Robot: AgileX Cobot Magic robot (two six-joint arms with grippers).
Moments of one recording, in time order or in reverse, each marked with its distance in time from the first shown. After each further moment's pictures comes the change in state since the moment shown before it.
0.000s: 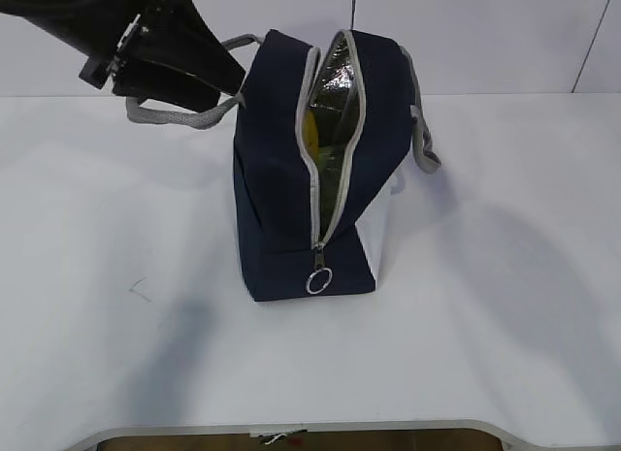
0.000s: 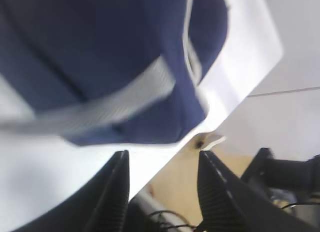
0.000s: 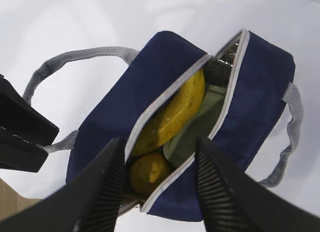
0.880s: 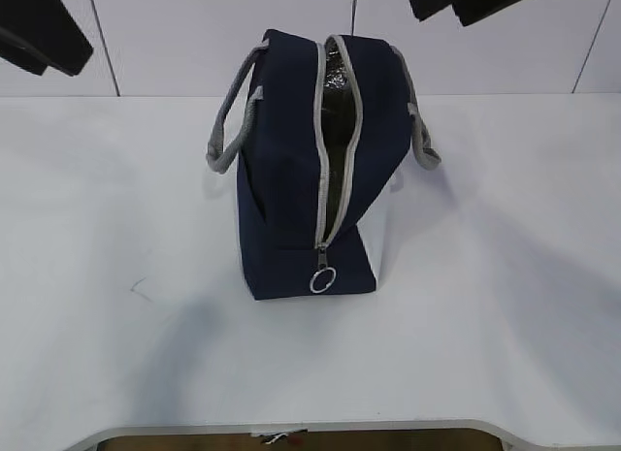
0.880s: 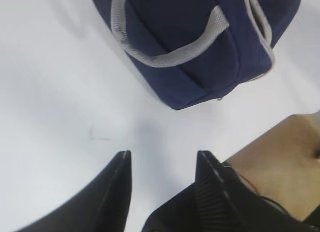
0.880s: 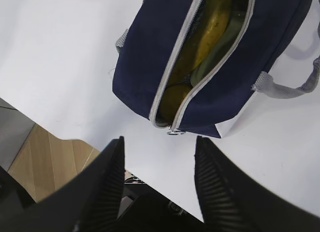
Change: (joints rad) left arm -0.062 -0.302 0.000 0.592 0.045 -0.232; right arm 0.000 -0.289 0.379 0.073 0.000 0.022
